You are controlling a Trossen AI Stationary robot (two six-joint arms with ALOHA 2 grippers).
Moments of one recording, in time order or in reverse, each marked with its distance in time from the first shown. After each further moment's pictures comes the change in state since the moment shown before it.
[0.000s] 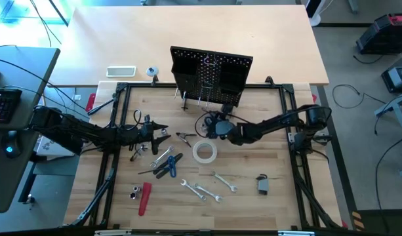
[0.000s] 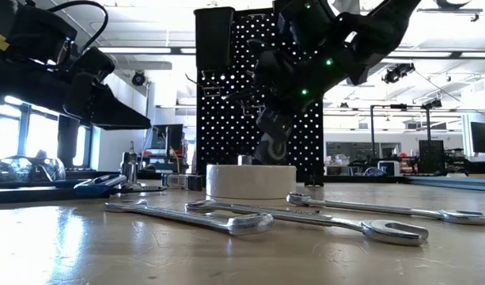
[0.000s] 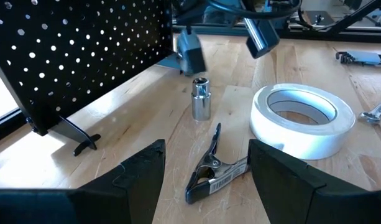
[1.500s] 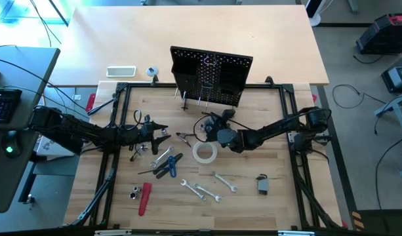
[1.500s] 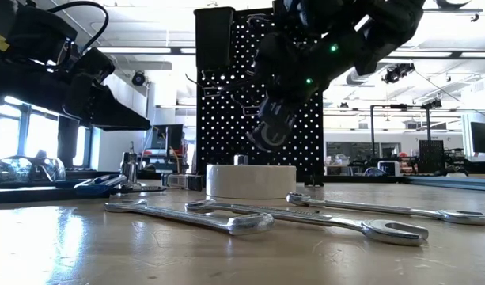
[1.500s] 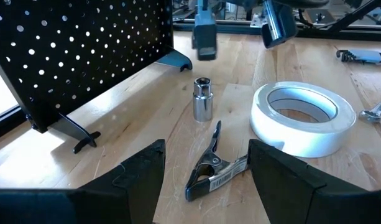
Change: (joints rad) left arm 0.000 0.000 0.000 -0.008 0.000 -0.005; right arm 0.087 0.000 0.000 0.088 0.202 -0.130
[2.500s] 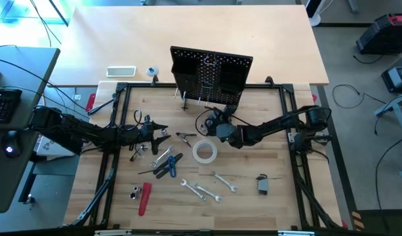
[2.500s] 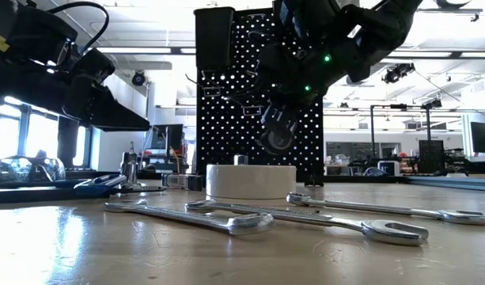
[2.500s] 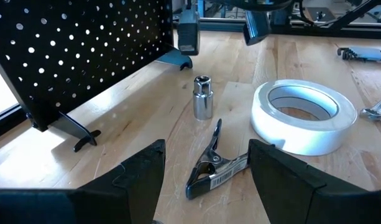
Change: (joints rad) left arm 0.000 0.000 0.000 -0.006 0.000 0.000; right arm -0.064 0.000 0.000 -0.043 0.015 0.026
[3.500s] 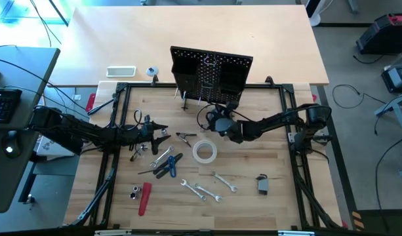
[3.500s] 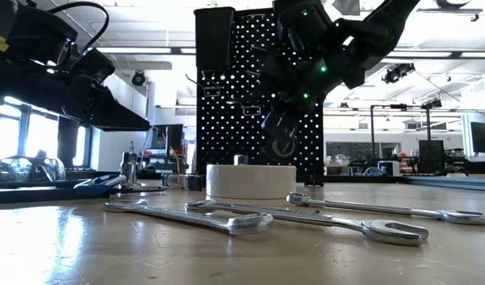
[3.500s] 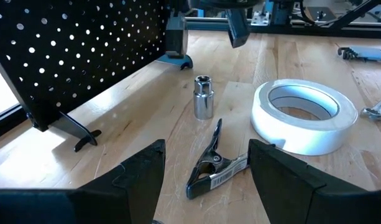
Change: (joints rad) left arm 0.000 0.000 0.000 -0.001 -0.002 0.000; right arm -0.065 0.000 0.000 -0.090 -0.042 0.148
